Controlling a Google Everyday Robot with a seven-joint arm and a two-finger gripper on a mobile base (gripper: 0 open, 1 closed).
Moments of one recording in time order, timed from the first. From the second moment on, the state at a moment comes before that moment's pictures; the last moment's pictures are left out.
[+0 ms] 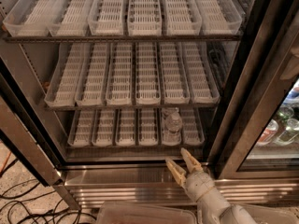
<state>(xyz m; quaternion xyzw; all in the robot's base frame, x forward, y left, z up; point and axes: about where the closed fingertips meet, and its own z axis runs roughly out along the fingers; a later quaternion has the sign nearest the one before) 0.521 -0.127 0.588 -0.18 0.67 0.18 0.70</state>
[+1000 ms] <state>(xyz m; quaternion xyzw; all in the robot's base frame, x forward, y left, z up) 0.521 -0.126 0.588 -0.18 0.67 0.18 0.70</state>
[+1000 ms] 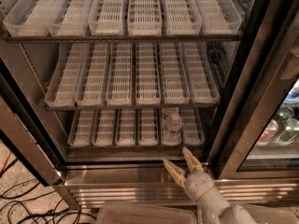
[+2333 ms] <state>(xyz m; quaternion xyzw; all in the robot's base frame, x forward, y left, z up) 0.551 -0.127 0.596 -0.17 0.67 0.16 0.71</state>
